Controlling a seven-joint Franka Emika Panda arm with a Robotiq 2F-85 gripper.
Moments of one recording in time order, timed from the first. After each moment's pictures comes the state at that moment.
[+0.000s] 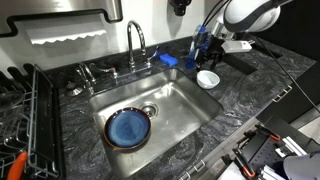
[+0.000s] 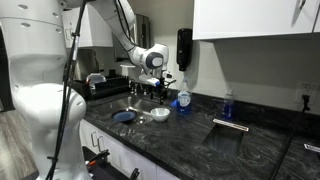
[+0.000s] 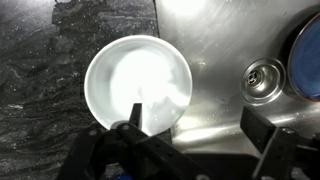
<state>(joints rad) 0.01 0.07 0.00 -2.29 0.19 2.38 0.04</state>
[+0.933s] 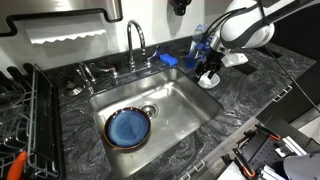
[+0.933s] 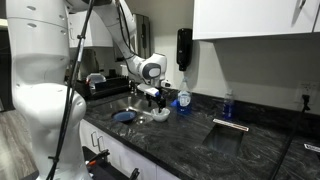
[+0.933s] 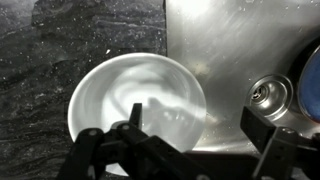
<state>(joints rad) 0.01 0.12 0.01 -2.37 0.25 2.53 -0.08</state>
